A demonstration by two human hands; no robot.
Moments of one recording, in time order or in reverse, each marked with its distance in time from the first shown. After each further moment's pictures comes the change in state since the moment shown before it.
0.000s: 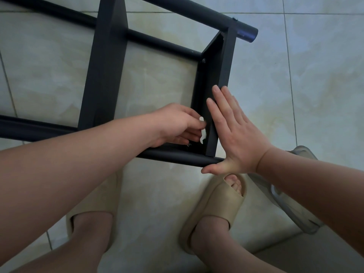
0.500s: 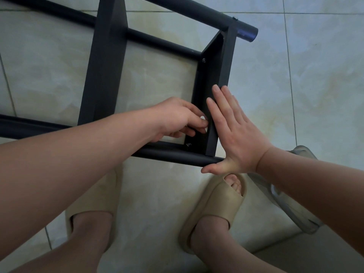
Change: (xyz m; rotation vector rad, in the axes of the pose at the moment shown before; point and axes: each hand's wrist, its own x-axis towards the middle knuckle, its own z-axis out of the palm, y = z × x) left_hand -0.003 0.011 -0.004 0.154 0.024 0.038; right_hand 0.000 0.001 0.001 0.011 0.004 0.000
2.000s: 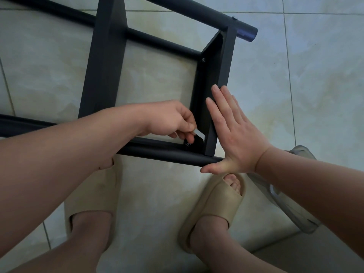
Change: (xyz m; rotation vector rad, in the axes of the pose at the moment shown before) left_hand -0.002 -0.004 -0.019 0.325 -0.197 0.103; right_hand 0.000 -0.001 -0.002 -0.007 -0.014 0.002
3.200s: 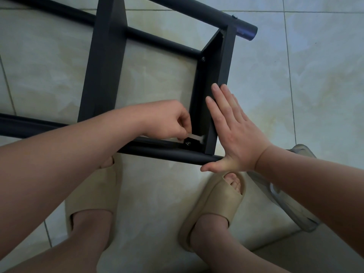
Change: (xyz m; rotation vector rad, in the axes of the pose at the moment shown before) left_hand -0.002 -0.002 -0.001 0.346 0.093 0.048; right_hand 0.000 0.001 0.002 -0.003 0.015 -0.006
